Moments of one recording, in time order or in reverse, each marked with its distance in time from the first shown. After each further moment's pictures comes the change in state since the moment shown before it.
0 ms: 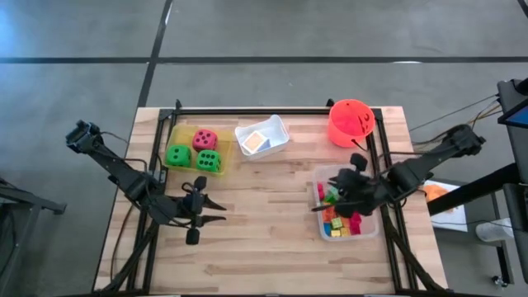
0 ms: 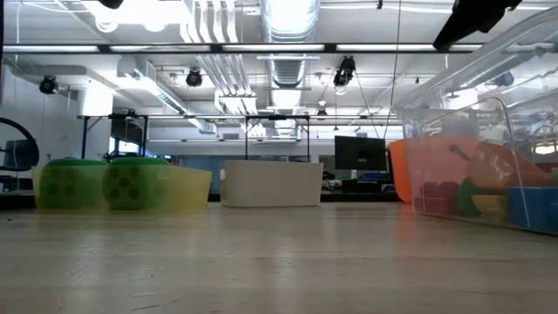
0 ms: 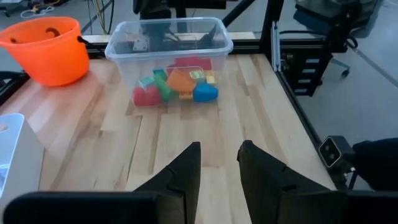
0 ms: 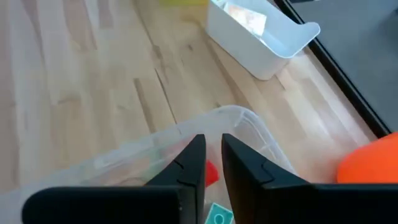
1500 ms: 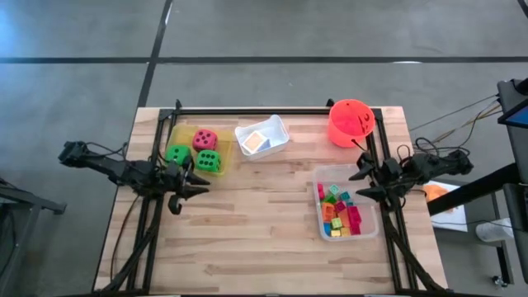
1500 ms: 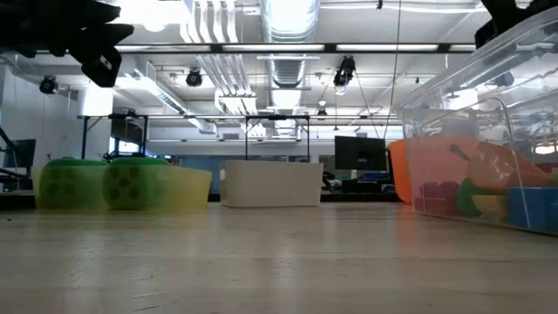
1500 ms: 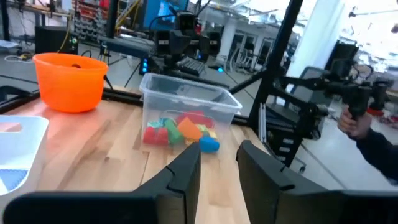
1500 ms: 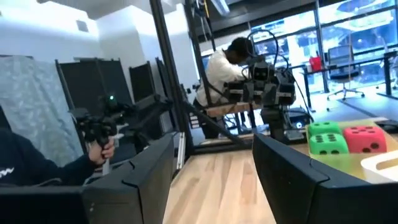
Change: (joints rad) left arm 0.332 -0.729 -0.629 0.387 0.328 0.042; right arm -0.201 -1.104 -0.836 1.008 -0.618 -0.436
